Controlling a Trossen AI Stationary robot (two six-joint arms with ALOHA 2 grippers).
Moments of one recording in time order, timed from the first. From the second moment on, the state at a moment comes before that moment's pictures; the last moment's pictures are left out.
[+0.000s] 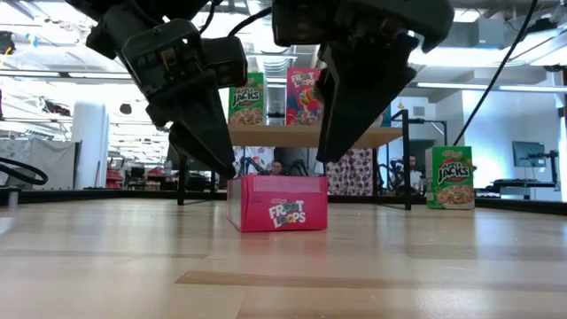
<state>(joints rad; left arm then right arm) -0.21 1.62 0.79 0.07 -0.05 -0.43 0.36 2.02 1.55 -0.75 0.18 0.32</state>
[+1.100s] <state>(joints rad) -0.08 1.51 0.79 -0.02 -0.17 -0.40 0.38 2.02 1.46 -0.60 0.19 0.63</state>
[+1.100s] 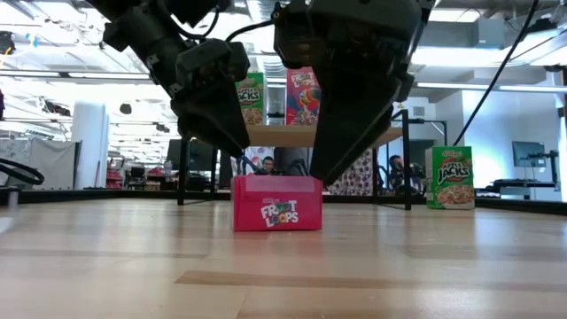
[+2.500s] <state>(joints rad) -0.01 1.61 0.79 -0.01 -0.13 -0.37 0.40 2.02 1.45 -0.48 0.16 1.16</state>
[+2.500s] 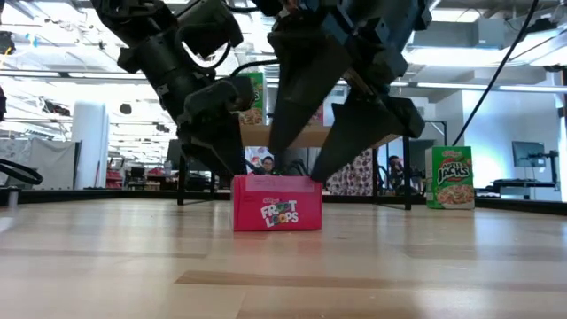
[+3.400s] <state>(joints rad) 0.01 1.61 0.79 0.01 -0.10 -0.38 0.39 2.08 1.45 -0.43 0.23 1.16</state>
